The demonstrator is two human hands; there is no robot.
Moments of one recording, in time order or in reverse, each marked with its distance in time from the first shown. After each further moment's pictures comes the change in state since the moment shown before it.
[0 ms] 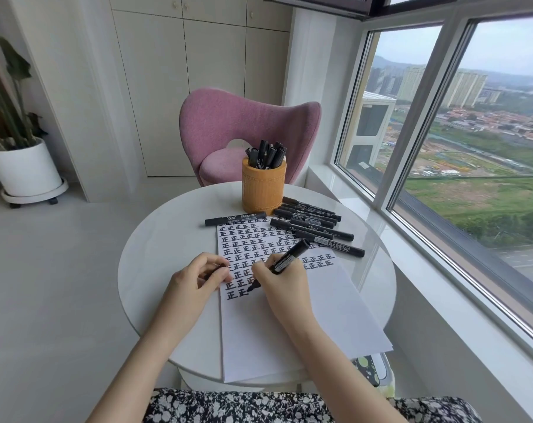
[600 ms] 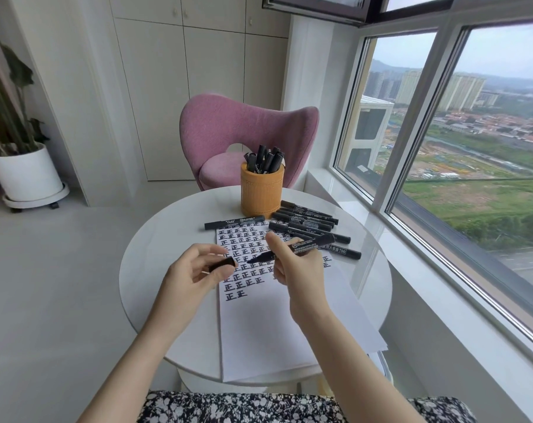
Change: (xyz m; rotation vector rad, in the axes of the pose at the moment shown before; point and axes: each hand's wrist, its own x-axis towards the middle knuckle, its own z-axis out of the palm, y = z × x) left_hand -0.001 0.025 -0.005 -0.268 0.013 -0.012; right_hand 0.003 -0.031 -0.021 0.480 0.023 0.097
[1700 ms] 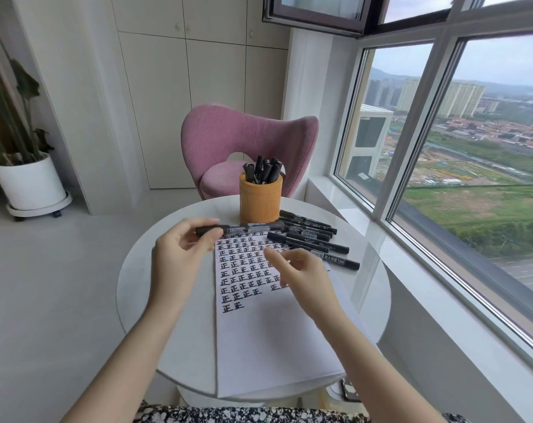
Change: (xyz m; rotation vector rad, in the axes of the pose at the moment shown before) left_hand 0.031 0.038 0.006 0.065 0.262 0.200; right_hand 0.013 -0.007 -0.025 -0.581 -0.106 -0.001
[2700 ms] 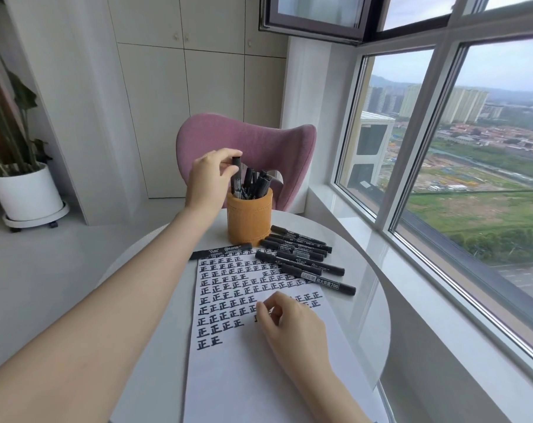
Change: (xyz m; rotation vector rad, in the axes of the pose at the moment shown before) left_hand 0.157 -0.003 0.086 0.492 -0.017 0.359; right_hand 0.007 0.044 0.005 -0.557 0.093 -0.243
